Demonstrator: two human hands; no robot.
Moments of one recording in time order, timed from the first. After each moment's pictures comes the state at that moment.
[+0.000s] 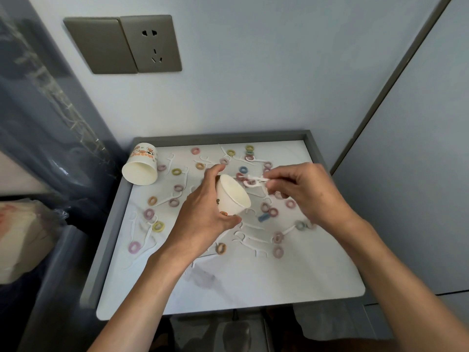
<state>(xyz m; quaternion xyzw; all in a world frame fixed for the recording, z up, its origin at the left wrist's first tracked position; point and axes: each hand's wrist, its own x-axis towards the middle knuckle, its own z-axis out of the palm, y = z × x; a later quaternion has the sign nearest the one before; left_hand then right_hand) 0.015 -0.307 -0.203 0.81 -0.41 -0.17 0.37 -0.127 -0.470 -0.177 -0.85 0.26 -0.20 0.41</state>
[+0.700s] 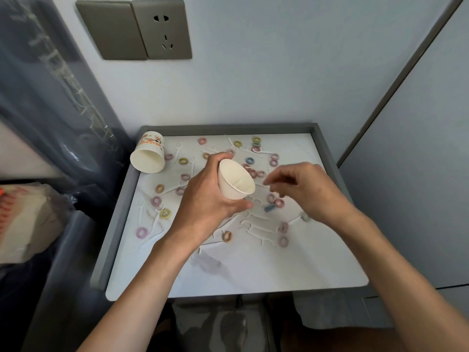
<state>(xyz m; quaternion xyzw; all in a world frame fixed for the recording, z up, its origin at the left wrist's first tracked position) 0.014 -0.300 -0.198 0.79 -0.40 -0.15 0.45 -0.124 -0.461 -0.187 -0.88 0.28 -0.11 0.37</state>
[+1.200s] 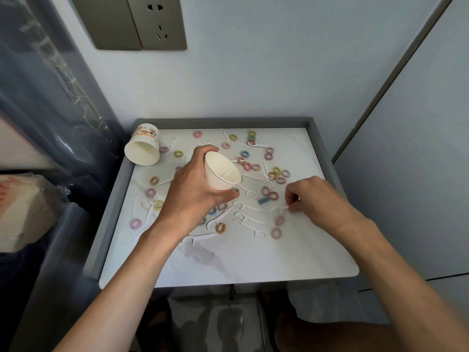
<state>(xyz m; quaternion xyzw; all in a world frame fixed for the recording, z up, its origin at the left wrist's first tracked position) 0.018 -0.295 -0.198 0.81 -0.37 -0.14 0.44 -0.156 -0.477 -0.214 -0.95 0.29 0.07 0.11</state>
